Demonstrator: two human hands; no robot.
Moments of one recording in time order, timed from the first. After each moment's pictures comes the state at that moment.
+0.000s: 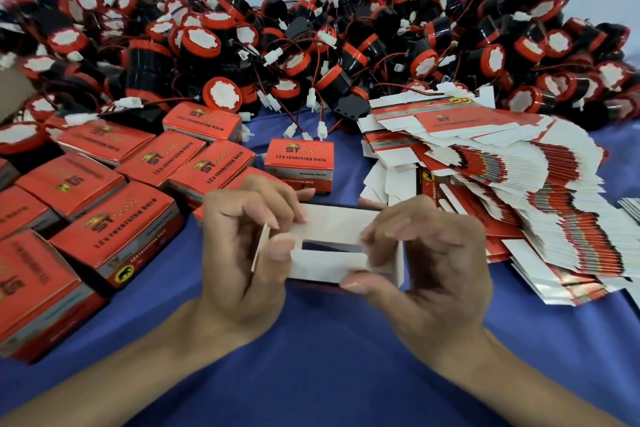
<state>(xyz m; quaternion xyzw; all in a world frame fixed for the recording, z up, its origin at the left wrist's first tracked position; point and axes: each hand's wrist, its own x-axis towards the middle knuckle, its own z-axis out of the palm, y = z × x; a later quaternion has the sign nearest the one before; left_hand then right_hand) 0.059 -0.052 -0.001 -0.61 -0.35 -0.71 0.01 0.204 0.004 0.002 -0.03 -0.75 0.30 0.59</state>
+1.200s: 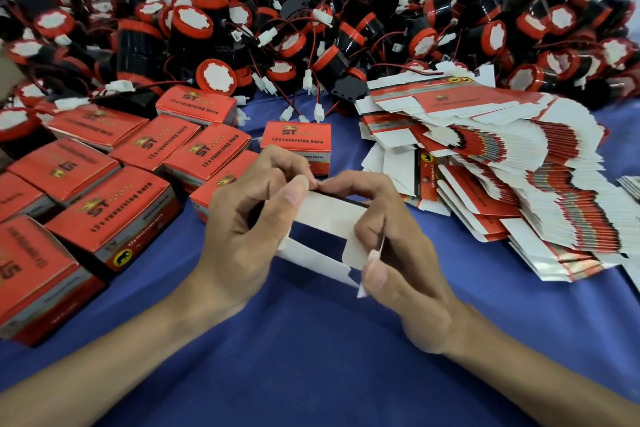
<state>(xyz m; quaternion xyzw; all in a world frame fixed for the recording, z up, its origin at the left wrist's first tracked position) 0.056 -0.056 -0.001 -0.55 -0.43 -0.68 -0.22 0.208 0.001 -0.003 -0.04 -0.79 0.48 0.39</state>
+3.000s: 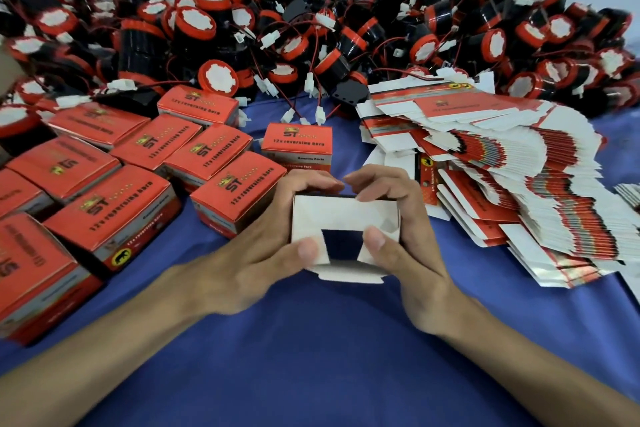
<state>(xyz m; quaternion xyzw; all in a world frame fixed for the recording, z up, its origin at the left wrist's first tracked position) 0.045 -0.068 0.003 -0.67 -0.49 -0.48 -0.30 0.211 0.016 -0.012 -0.09 -0.79 0.44 0.41</state>
